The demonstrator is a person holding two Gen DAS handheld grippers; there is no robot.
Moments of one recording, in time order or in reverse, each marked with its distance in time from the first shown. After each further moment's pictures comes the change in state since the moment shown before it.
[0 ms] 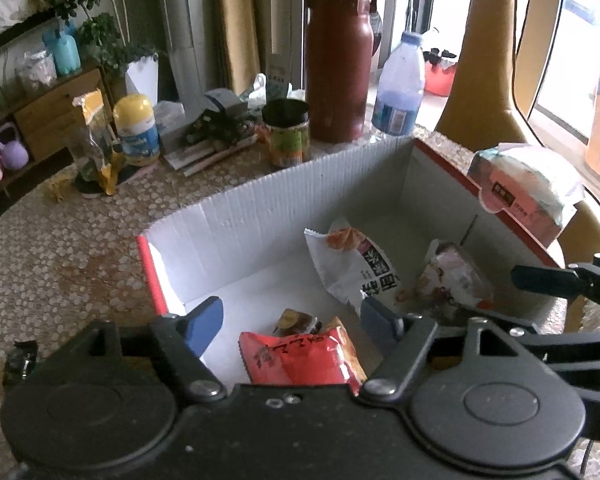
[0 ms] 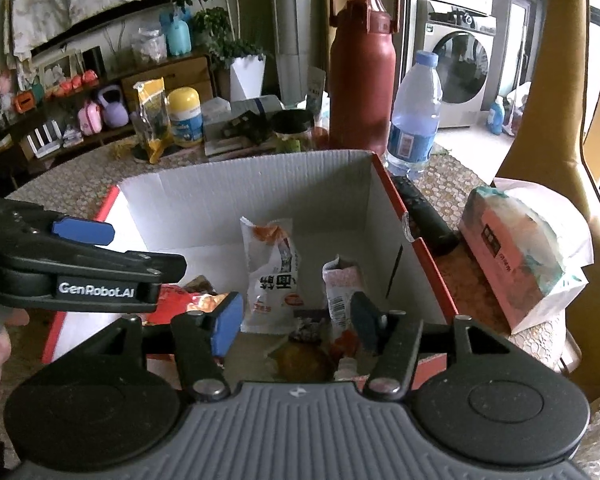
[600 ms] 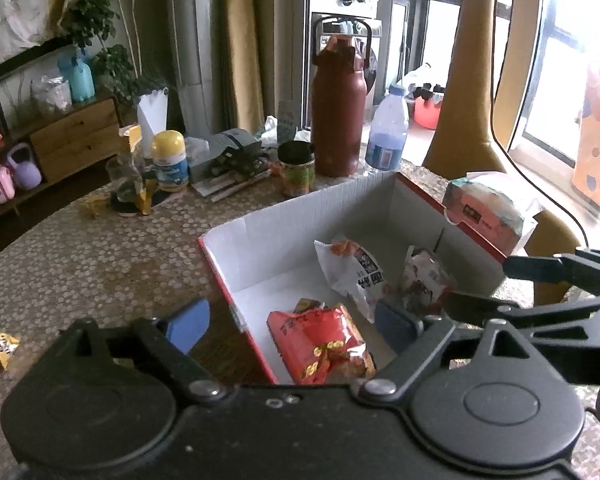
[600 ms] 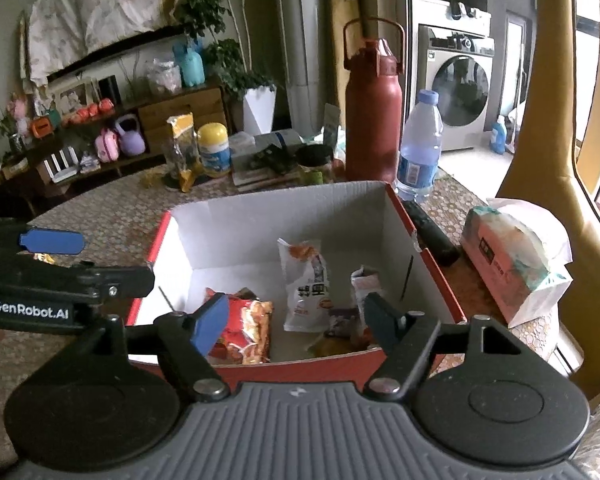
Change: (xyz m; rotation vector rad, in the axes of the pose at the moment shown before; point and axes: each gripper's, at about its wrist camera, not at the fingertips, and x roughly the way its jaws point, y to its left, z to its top) left arm -0.089 0.021 -0.031 -0.004 -0.114 -0.010; right arm -0.062 0.026 -0.009 0.015 -0.088 0.030
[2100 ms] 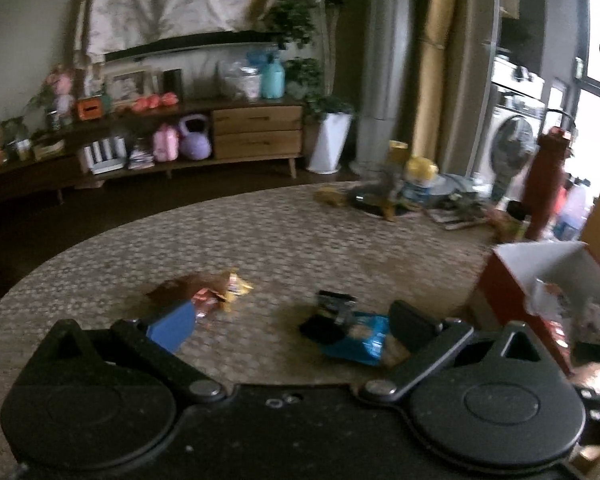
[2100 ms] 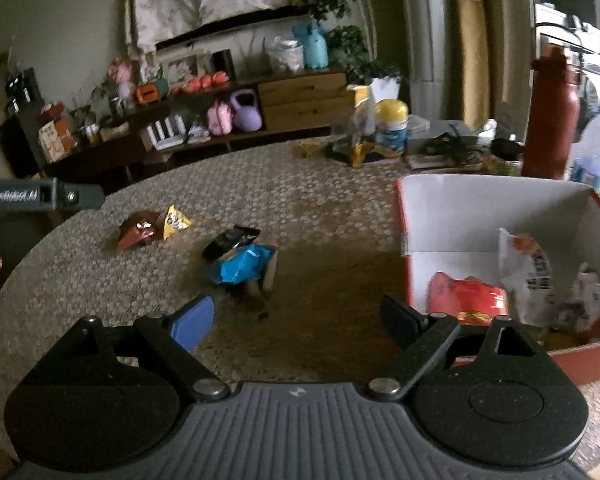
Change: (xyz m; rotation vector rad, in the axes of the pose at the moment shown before) left arm -0.094 0.223 -0.083 -0.321 -0.121 0.362; right arm 0.034 0.172 -0.032 -0.141 0.028 0.284
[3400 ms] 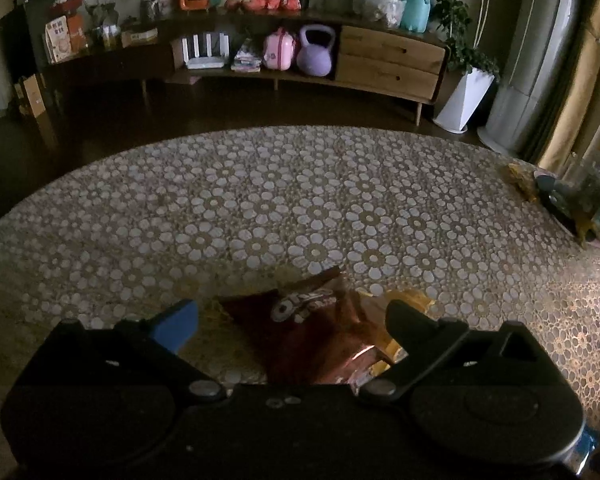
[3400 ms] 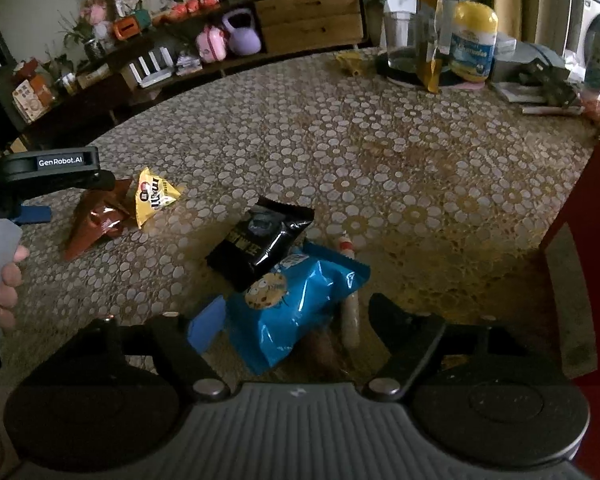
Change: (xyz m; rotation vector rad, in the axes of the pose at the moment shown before) left arm 0.204 0.120 0.017 -0.272 0.239 0.242; right arm 0.196 0.056 0.040 0.066 0.249 -0.008
